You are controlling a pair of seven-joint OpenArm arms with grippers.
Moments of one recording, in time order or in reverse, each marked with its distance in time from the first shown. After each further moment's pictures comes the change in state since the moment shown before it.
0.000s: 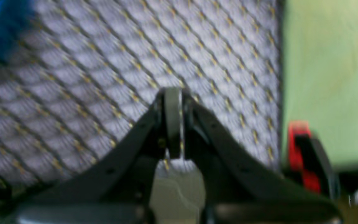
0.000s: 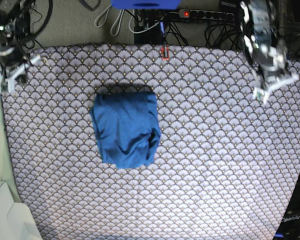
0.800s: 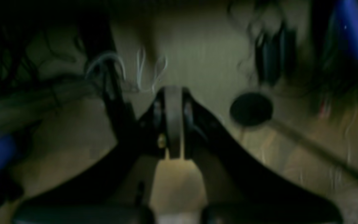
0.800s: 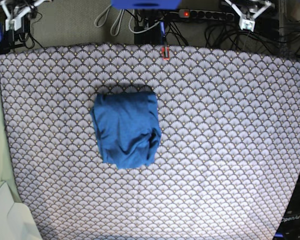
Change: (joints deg) left arm 24.3 5.3 -5.0 -16.5 -23.7 0.5 -24.1; right arm -18.2 -4.2 7.0 -19.1 -2.7 5.1 12.5
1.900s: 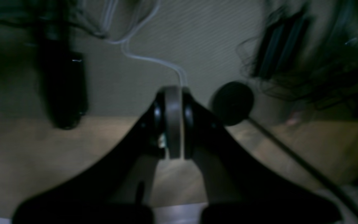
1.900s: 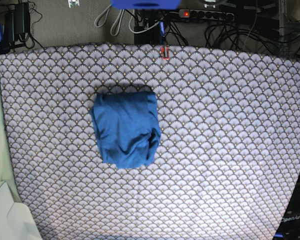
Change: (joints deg) left arm -33.5 -0.2 11.2 -90.5 0.4 14.7 -48.3; right arm 23.8 10.7 -54.6 -82.4 -9.8 -48.7 54.7
